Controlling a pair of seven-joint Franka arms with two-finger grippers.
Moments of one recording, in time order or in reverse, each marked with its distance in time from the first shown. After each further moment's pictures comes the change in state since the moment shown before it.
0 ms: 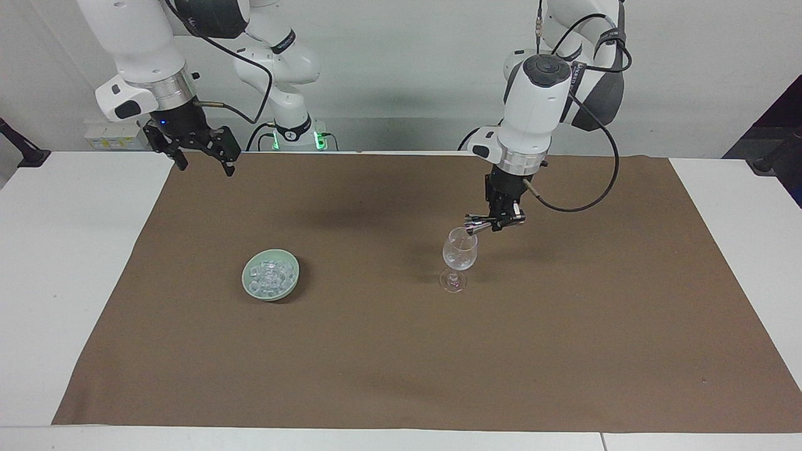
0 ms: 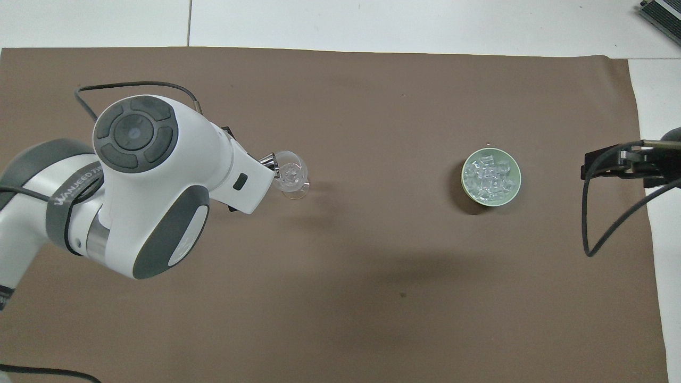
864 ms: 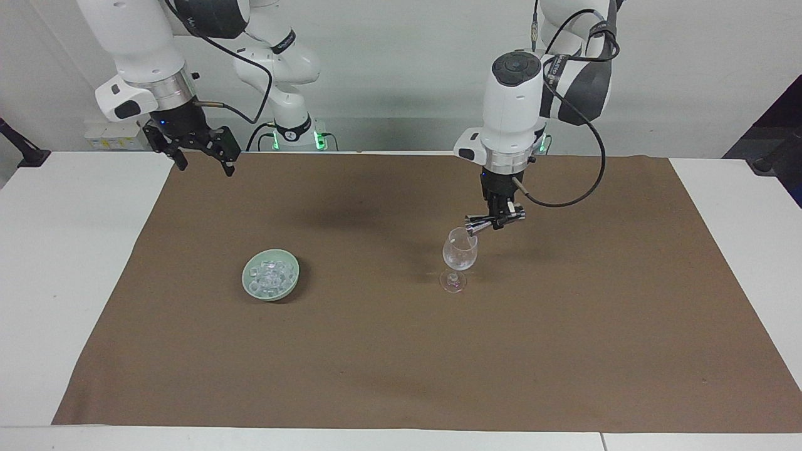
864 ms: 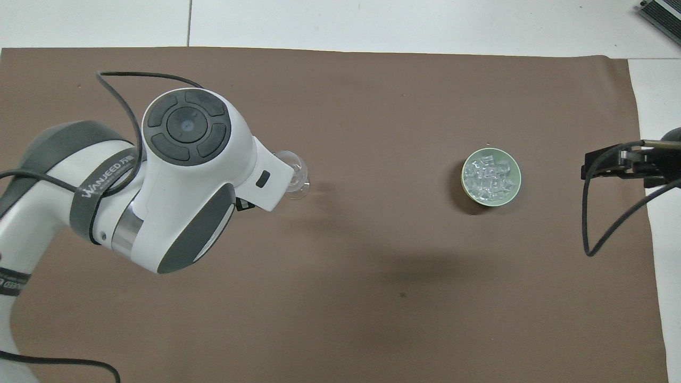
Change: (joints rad) left arm -0.056 0.054 0.001 0.092 0.113 -0.117 -0.097; right arm 0.000 0.000 -0.001 0.000 0.000 0.000 0.000
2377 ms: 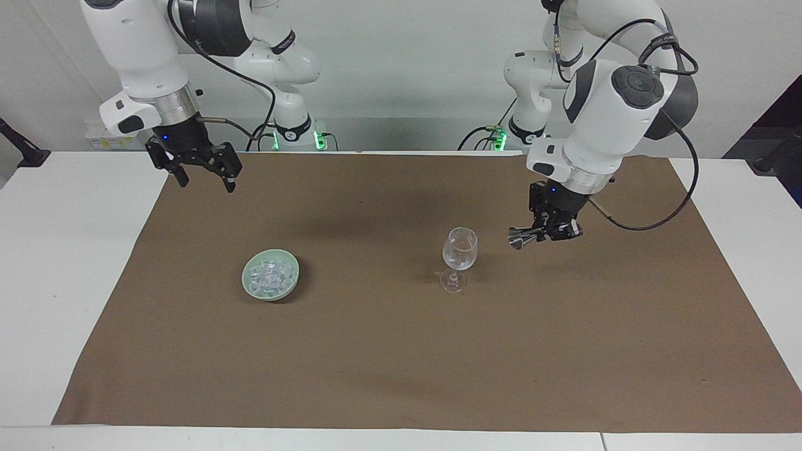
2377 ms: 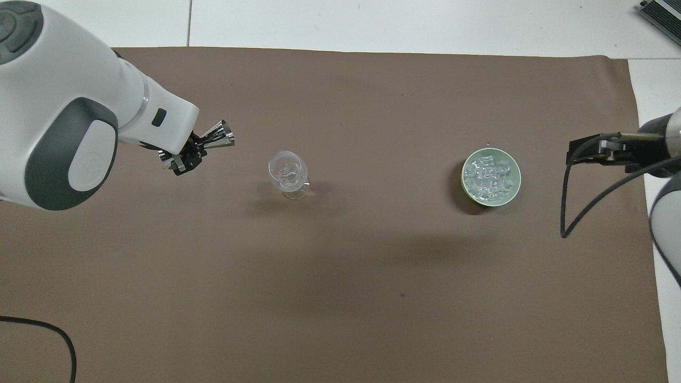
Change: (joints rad) left arm 0.212 0.055 0.020 0.129 -0.278 -0.069 0.182; right arm 0.004 0.021 0.002 -0.086 0.000 0.176 0.000
